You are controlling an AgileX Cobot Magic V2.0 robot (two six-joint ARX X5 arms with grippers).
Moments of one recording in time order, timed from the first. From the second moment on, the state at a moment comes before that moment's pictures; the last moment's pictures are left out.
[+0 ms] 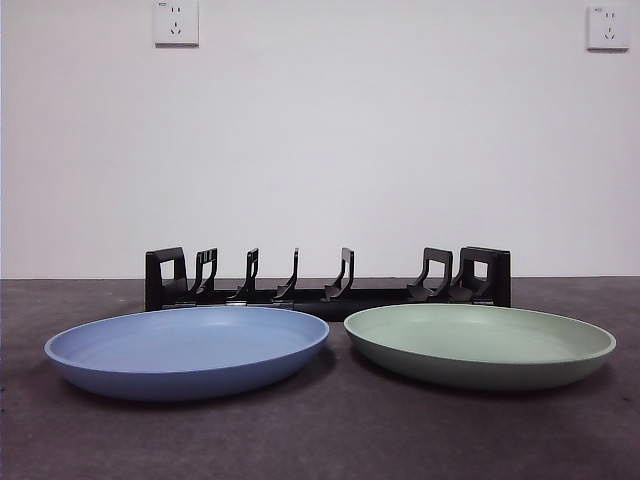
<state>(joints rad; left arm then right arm) -0.01 0.21 0.37 -0.35 0.41 -0.19 0.05 0.24 0.49 -0.42 -0.13 0.22</state>
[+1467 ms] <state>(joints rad) -0.28 0.73 0.92 -0.77 0.61 0.22 0.05 1.10 0.98 -0.84 -0.35 -0.02</state>
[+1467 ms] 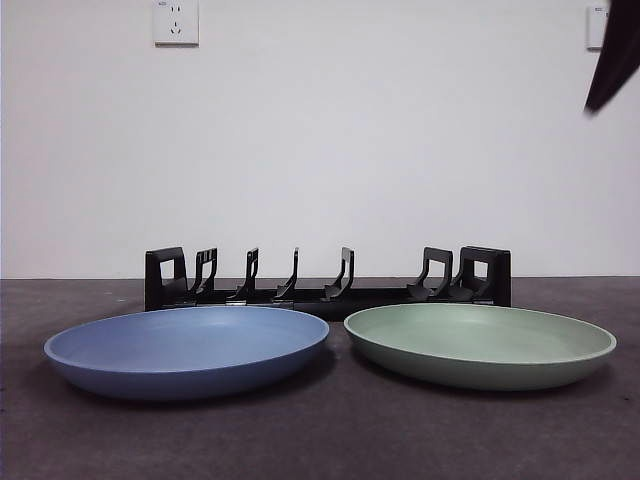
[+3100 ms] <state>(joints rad) -0.68 0.92 0.92 -0.66 0.18 0.59 0.12 1.61 1.12 -0.76 -0.33 0.03</state>
